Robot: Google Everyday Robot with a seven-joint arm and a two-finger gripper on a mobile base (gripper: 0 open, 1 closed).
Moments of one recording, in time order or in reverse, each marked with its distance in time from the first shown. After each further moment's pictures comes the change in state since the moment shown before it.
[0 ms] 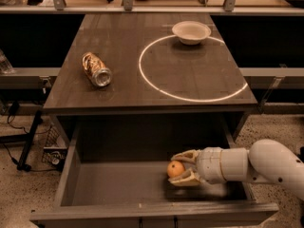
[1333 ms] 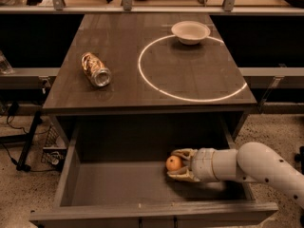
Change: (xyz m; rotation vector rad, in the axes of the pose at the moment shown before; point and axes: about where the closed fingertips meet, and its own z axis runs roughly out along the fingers) arm 0.029 -0.014 0.026 0.040 0.067 -0.017
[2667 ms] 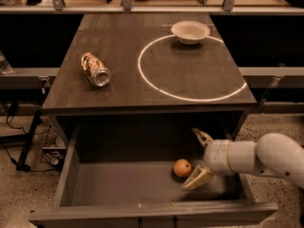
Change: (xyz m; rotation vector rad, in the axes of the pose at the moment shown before) arm -0.008 -0.022 -0.047 0.048 0.001 0.016
